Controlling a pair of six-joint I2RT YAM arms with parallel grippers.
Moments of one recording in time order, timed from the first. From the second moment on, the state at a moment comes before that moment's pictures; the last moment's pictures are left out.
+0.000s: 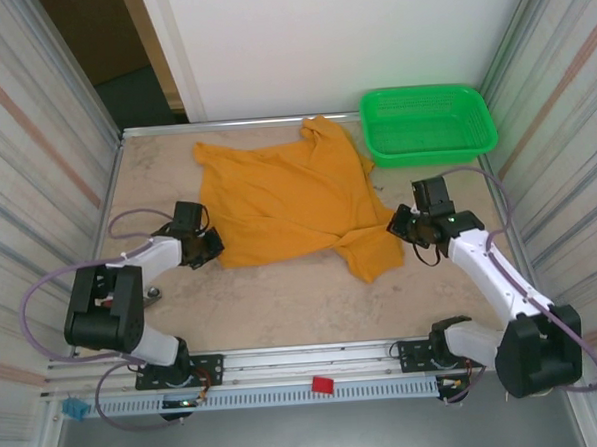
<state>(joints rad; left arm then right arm) -0.17 1.46 0.68 -0.30 0.09 -0.60 0.22 1.09 0.79 -0.64 -0.11 0.70</state>
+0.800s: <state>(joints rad) -0.19 1.83 1.26 -0.38 0.27 -0.55 0.16 1.54 1.05 -0.56 -0.12 0.69</state>
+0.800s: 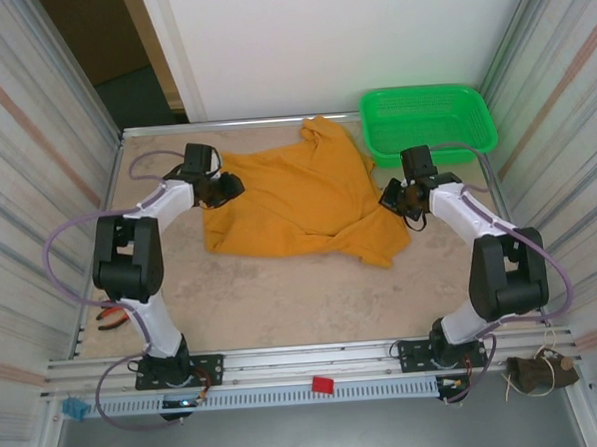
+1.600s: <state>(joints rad) -0.31 1.72 1.00 -0.34 0.13 -0.51 0.20 1.33 0.81 -0.53 -0.10 0.68</state>
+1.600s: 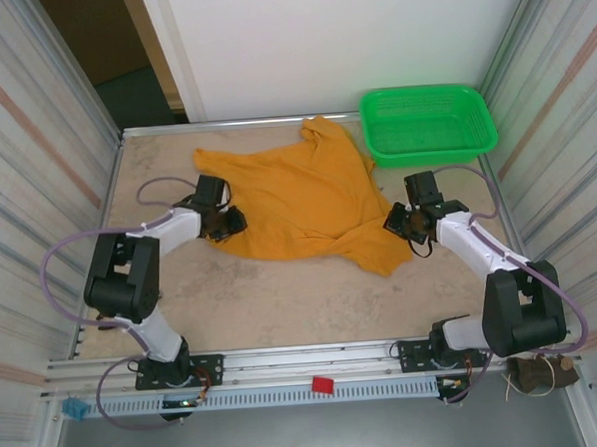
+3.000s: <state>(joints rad) -0.22 1.75 1.01 -0.40 0.08 -0.46 0.17 1.27 0.74 -0.57 -0.08 0.62</state>
